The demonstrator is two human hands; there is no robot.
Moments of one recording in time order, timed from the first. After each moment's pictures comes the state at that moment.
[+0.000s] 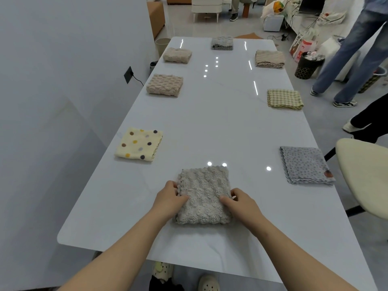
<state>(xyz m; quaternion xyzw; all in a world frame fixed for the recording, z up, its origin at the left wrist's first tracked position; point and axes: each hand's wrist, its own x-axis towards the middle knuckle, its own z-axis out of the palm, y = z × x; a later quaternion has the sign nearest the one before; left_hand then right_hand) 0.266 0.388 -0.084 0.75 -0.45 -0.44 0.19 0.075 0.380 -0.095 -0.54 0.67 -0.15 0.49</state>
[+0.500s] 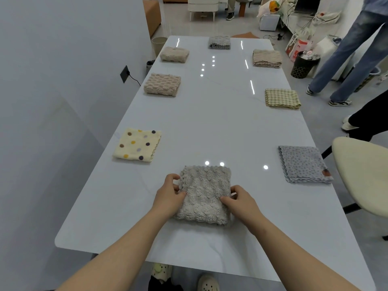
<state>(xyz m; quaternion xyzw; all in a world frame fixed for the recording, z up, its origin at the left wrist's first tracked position) 0.269 0.381 -0.092 0.74 -0.48 -0.42 0.23 0.078 0.377 -0.097 -0.51 0.67 -0.18 0.50</state>
